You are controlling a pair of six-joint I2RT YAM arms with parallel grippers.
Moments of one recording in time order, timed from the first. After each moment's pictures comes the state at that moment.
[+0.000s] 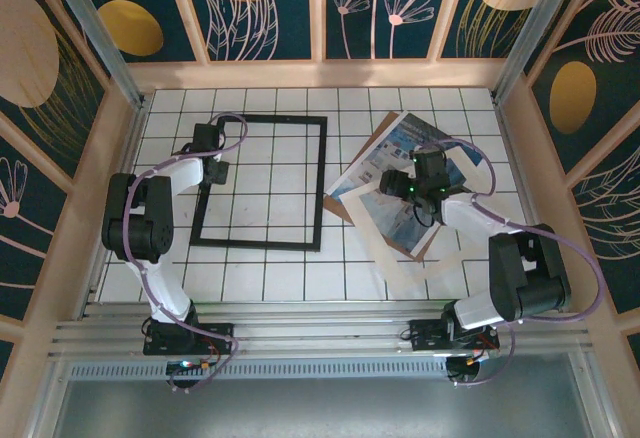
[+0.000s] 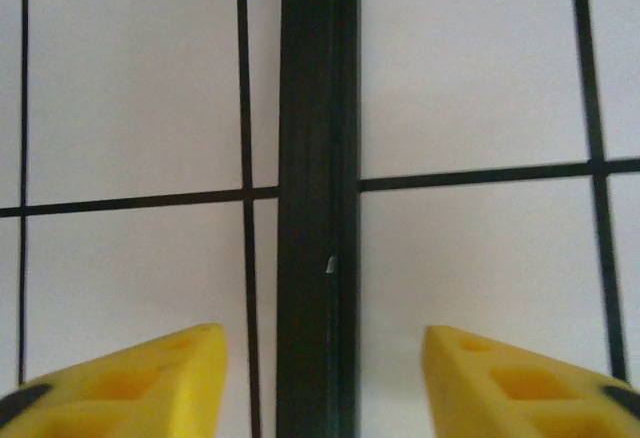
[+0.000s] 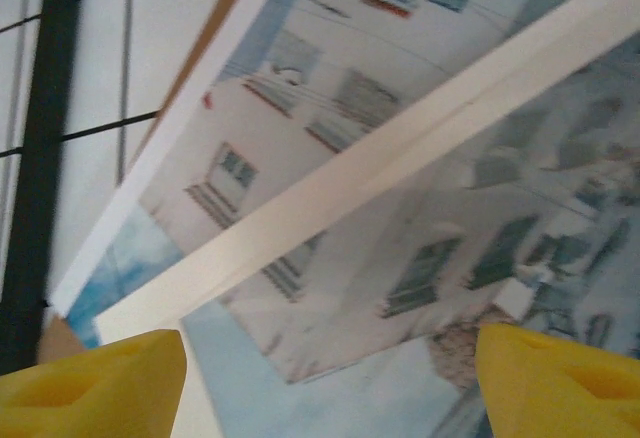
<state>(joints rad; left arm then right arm) -0.10 1.88 1.15 -0.27 -0.24 0.05 0.26 1.44 0.75 -0.13 -0.07 0.44</state>
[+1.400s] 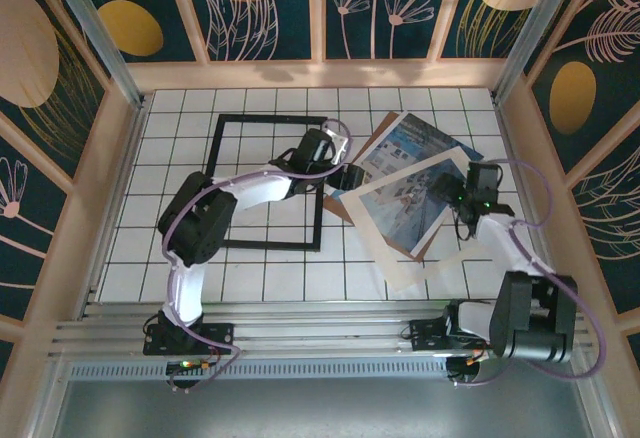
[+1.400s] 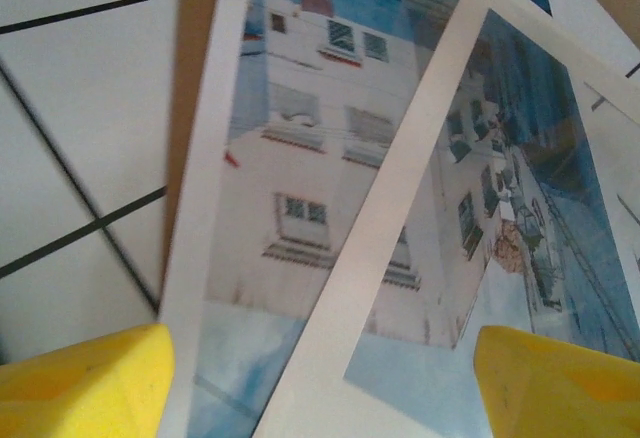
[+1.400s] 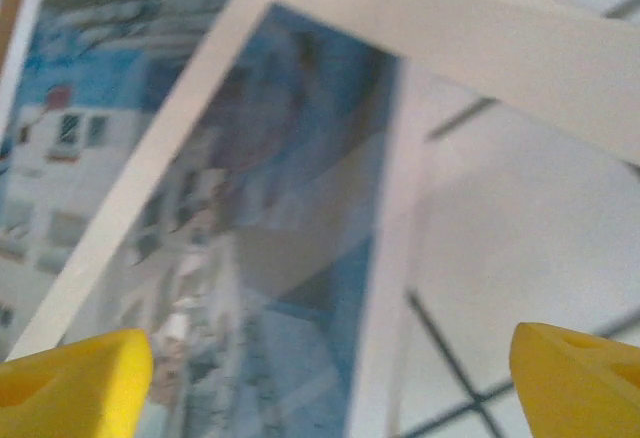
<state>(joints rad) -0.69 2.07 1.41 -0.01 0.25 -0.30 -0.11 1.18 0.62 -0.26 0.03 0.51</state>
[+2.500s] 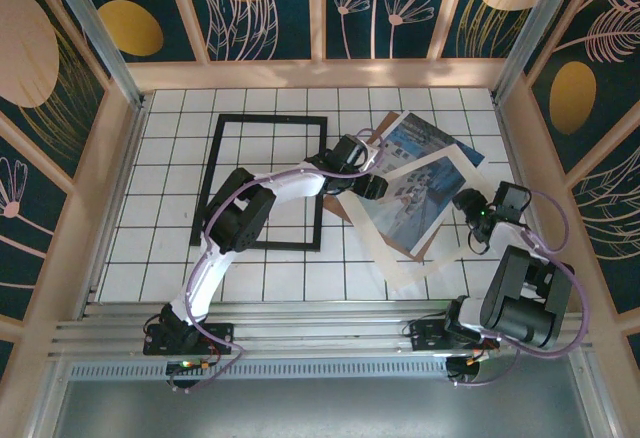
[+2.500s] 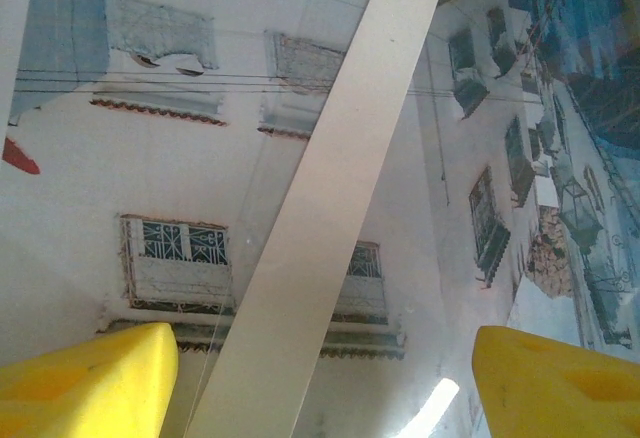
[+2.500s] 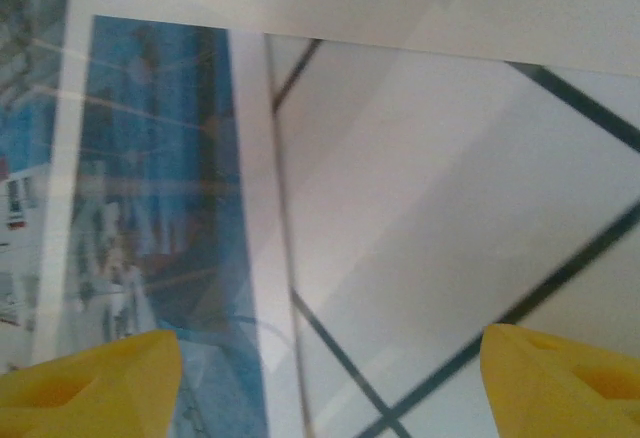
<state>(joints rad) -0.77 2.35 1.73 -0.18 0.27 -0.27 -0.36 1.31 0.51 -0.09 -0.29 0.64</state>
